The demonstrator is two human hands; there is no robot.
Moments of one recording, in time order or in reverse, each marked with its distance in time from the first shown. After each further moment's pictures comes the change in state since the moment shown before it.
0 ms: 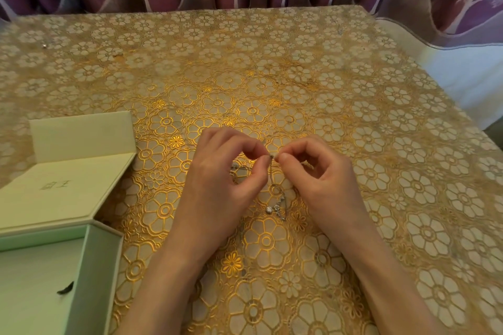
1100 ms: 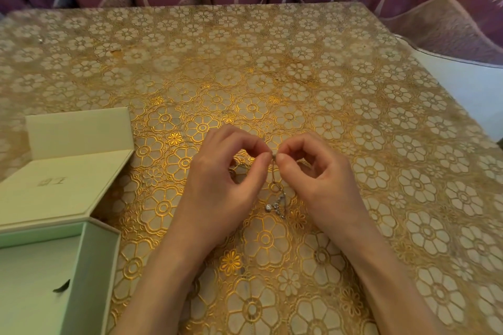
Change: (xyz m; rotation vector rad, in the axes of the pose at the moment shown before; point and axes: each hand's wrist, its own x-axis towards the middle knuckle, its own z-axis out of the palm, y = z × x) left_hand 0.000 0.002 -0.001 -0.115 -0.061 -0.046; right_hand -0.001 -0.003 -0.001 0.001 -0.059 -0.004
